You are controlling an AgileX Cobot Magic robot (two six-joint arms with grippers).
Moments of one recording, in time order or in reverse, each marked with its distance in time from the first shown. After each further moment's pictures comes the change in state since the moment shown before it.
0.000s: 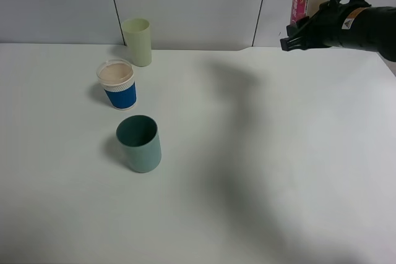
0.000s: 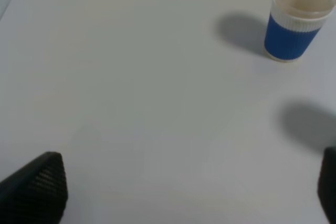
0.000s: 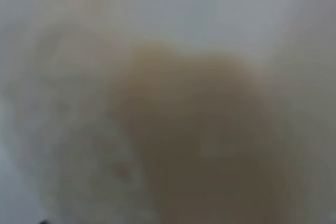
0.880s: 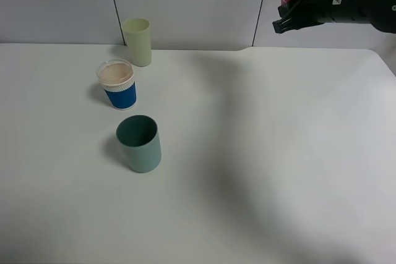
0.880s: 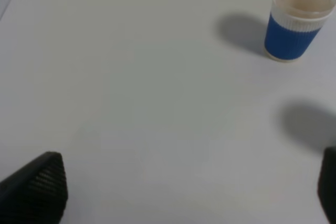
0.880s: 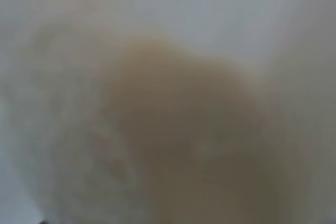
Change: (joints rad) left arm 0.000 0.000 0.000 0.000 0.000 0.000; right arm 0.029 0.033 -0.215 -0.111 0.157 -0.002
